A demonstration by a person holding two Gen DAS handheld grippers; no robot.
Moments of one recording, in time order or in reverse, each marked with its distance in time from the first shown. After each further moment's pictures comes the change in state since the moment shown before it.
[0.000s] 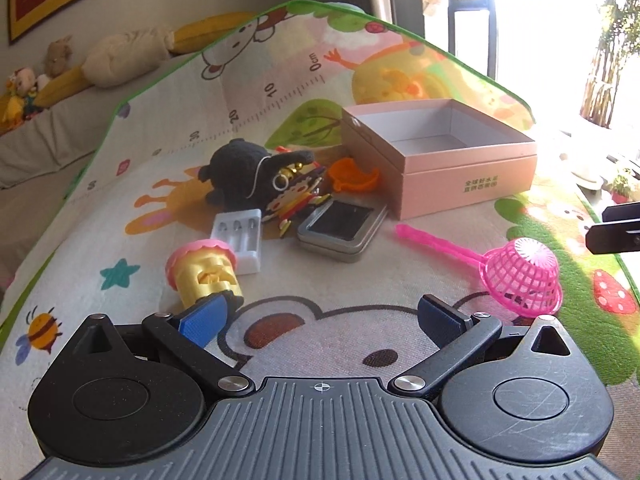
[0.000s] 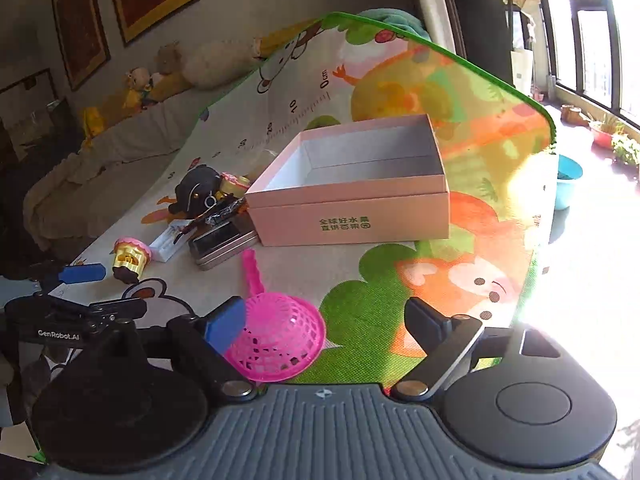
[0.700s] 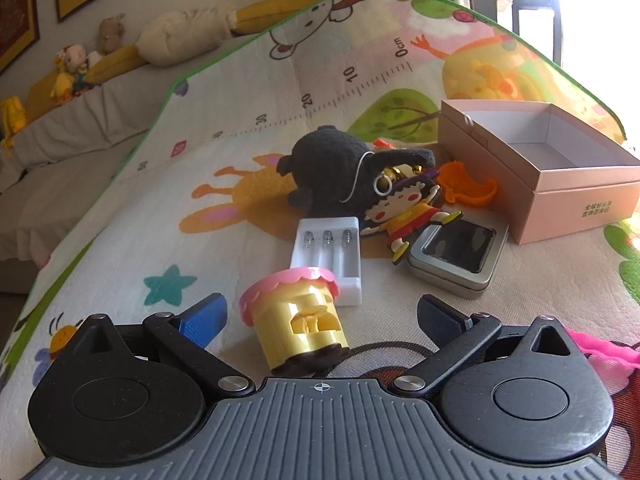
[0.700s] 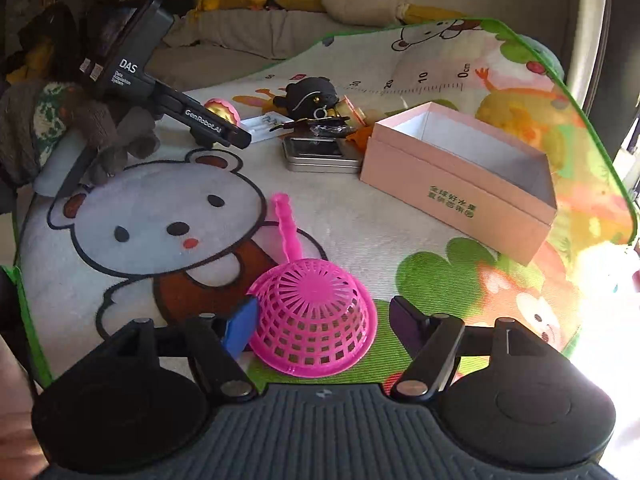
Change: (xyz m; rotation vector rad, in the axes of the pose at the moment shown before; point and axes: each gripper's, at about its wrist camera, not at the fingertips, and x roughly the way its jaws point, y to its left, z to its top) left arm 0.053 0.044 0.022 -0.055 0.015 0.111; right arm 0.003 0.043 -0.039 -0.536 0.110 -0.003
